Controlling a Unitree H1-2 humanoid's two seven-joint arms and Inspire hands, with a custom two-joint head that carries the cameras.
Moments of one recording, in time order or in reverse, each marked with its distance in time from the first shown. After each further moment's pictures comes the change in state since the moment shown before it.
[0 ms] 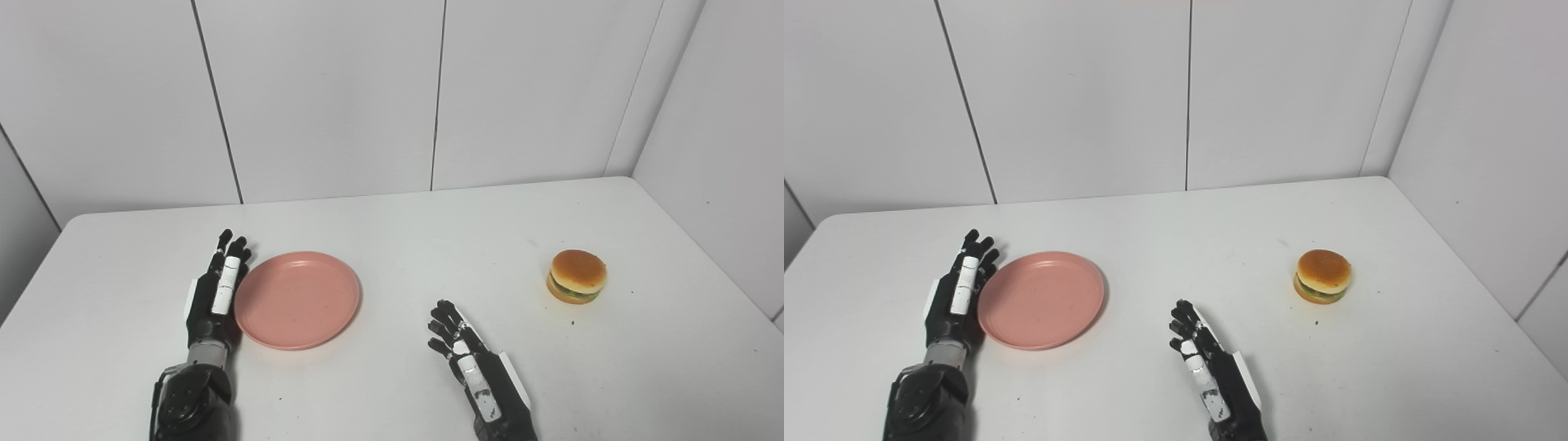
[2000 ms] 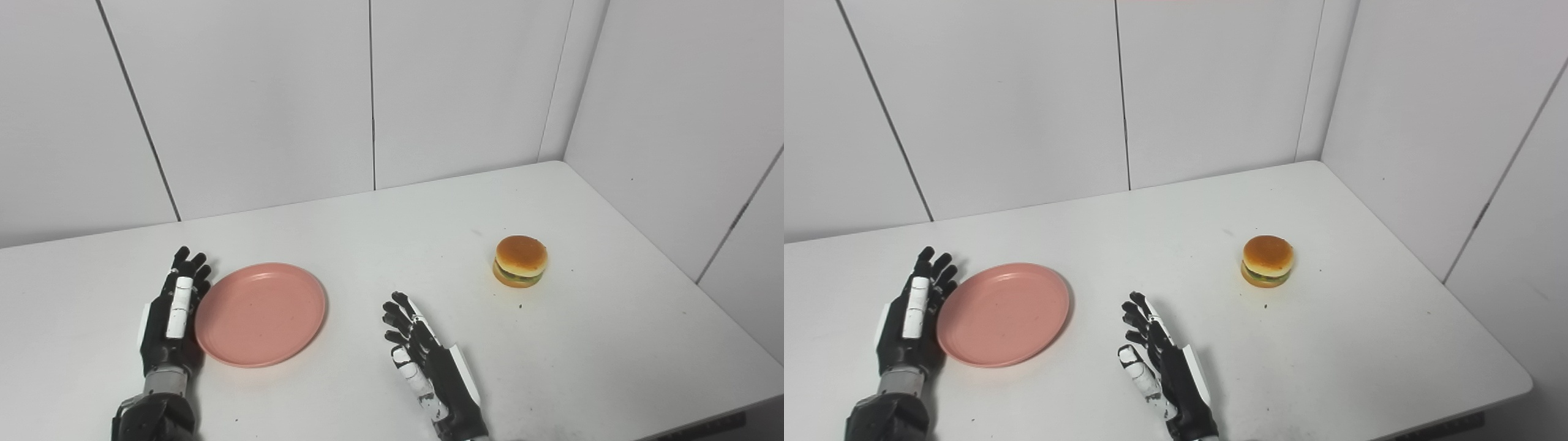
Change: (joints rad) left arm -0.001 -0.021 0.004 -0.007 -0.023 0.017 -0.036; right arm 0.013 0.070 -0.019 -0.057 -0.310 -0.154 -0.117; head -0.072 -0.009
